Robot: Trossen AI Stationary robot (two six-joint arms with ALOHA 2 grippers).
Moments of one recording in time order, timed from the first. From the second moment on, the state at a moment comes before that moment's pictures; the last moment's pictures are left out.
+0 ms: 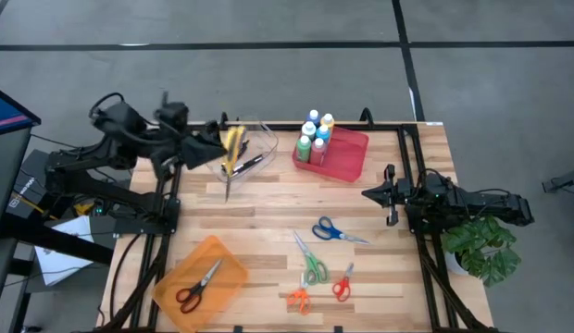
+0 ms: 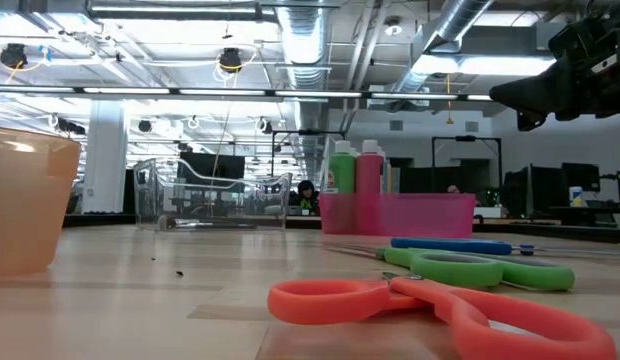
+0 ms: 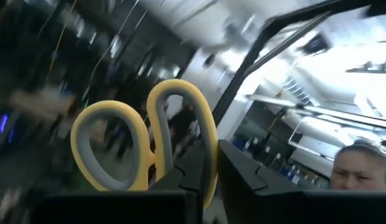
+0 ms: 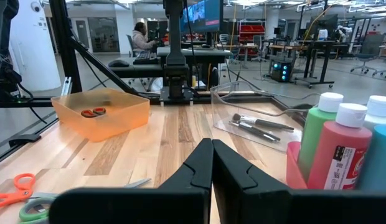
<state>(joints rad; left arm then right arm) 0.03 1.02 1.32 0.06 0.23 -0.66 -0.08 0.02 0.01 0.01 0.00 -0.01</state>
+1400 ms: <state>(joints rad) -0.71 1.61 1.13 -0.77 -0.05 -1.81 -0.08 0.02 0.01 0.01 0.00 -0.01</state>
